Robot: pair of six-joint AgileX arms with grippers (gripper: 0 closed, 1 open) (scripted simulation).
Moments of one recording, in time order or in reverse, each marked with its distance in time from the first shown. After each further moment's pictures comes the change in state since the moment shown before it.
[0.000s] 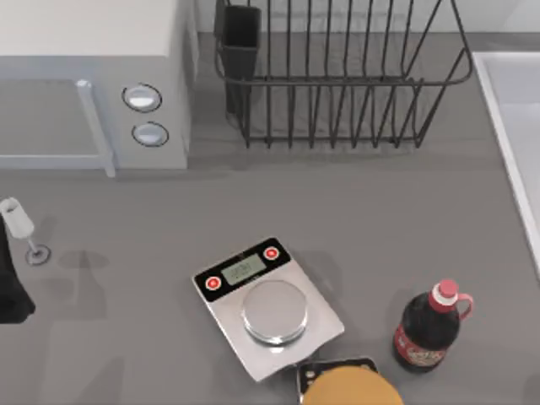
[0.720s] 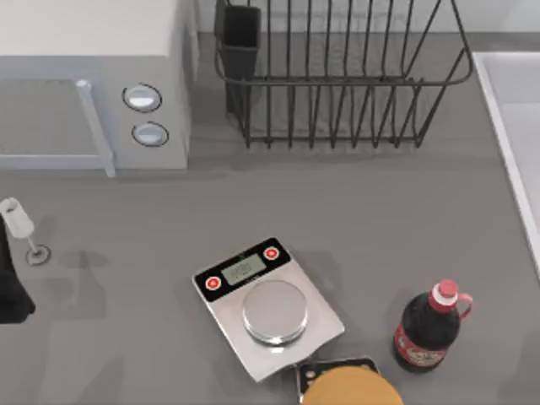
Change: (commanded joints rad) left arm 0.000 0.000 0.000 0.000 0.000 0.000; right arm -0.001 -0.122 0.135 -0.252 0.000 -0.003
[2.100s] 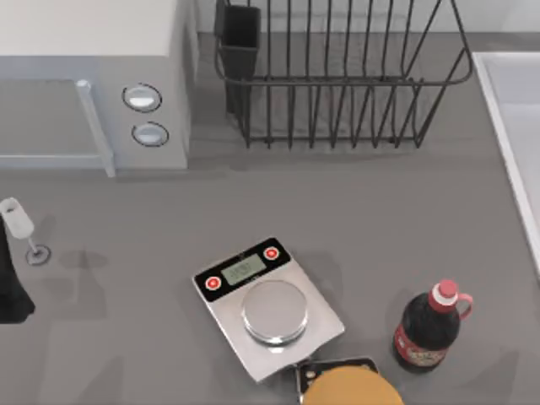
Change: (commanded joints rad) left arm 0.000 0.000 0.000 0.000 0.000 0.000; right arm 0.225 -0.785 -0.299 0.294 -0.002 0.207
